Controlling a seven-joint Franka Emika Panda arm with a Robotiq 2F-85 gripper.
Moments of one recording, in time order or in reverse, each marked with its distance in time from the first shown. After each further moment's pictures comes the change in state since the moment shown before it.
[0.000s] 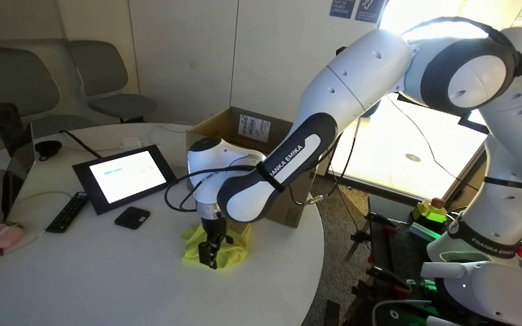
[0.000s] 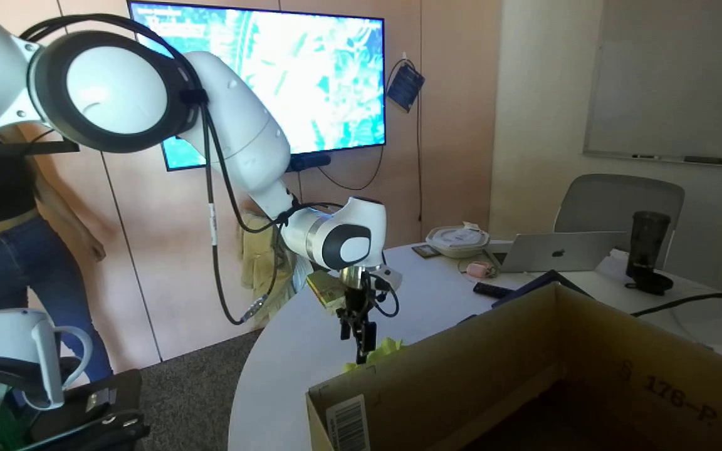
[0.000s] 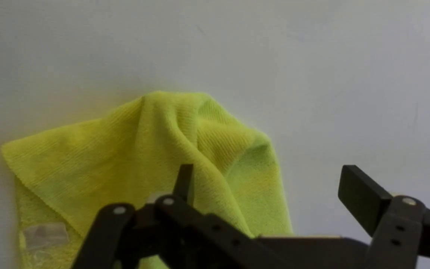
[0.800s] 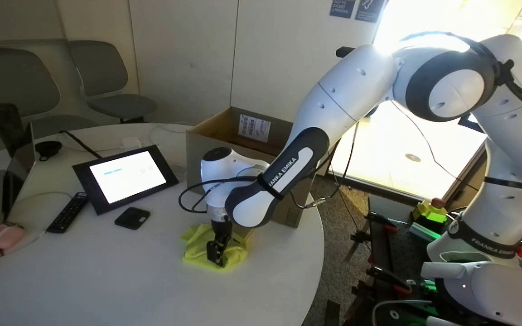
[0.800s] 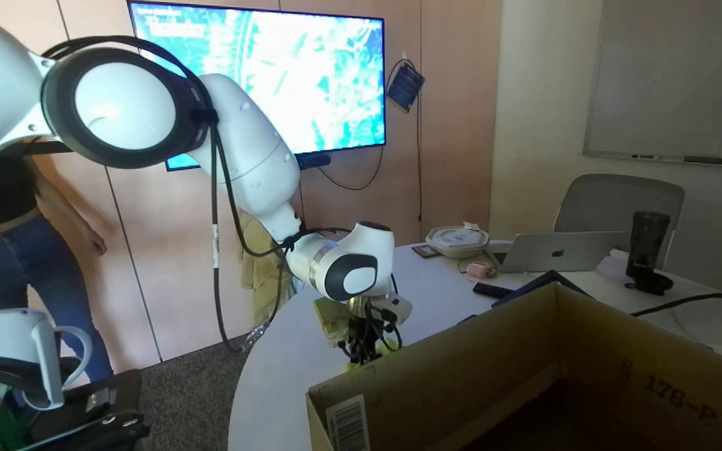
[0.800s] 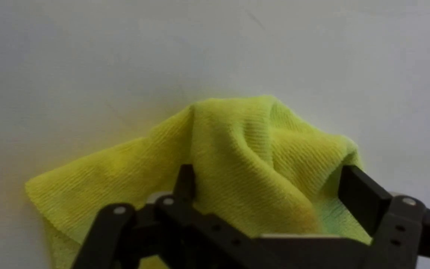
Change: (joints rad) arm -0.018 0.057 -0.045 -0.030 0.027 0.098 0.037
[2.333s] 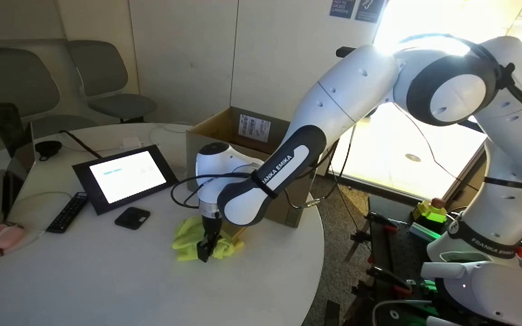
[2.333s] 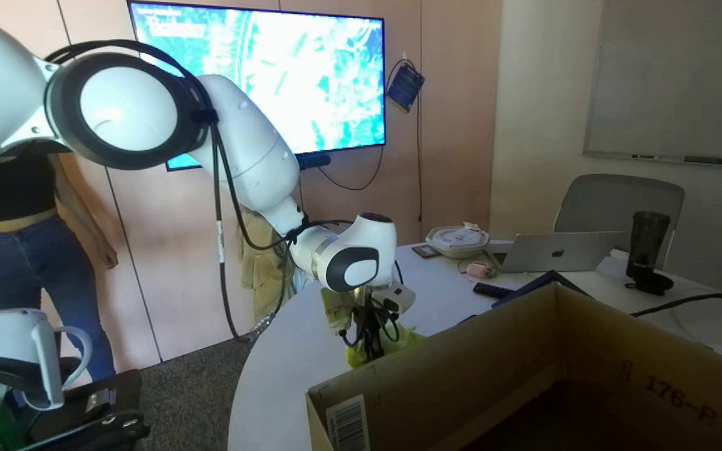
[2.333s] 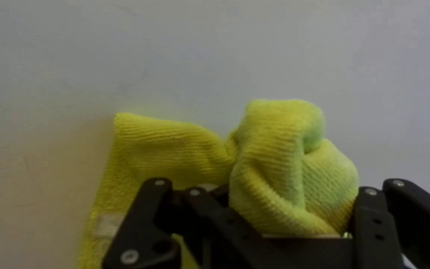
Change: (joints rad) arm 0.029 0.004 -0.017 0.048 0.066 0.033 0.042
